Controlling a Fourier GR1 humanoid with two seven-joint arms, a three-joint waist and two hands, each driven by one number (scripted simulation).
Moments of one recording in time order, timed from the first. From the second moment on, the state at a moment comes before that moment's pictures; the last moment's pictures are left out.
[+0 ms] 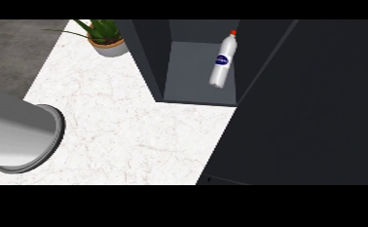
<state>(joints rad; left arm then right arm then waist) 0.78 0.51 -0.09 -2.30 0.71 -0.07 -0.52 0.34 -0.11 0.50 -2.27 0.02 0.34 0.26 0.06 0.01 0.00</state>
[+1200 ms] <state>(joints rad) 1.02 0.51 0.28 -2.25 0.99 -0.43 -0.56 -0.57 -0.02 0.22 -1.62 -0.47 0.09 0.42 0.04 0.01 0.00</state>
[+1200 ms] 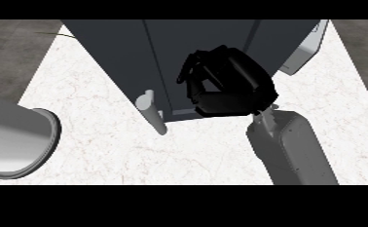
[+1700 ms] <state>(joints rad) 1.07 0.46 0.38 -2.25 1.06 -0.54 -0.49 -0.73 -0.04 0.14 -1.37 -0.49 0.26 0.33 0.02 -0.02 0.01</state>
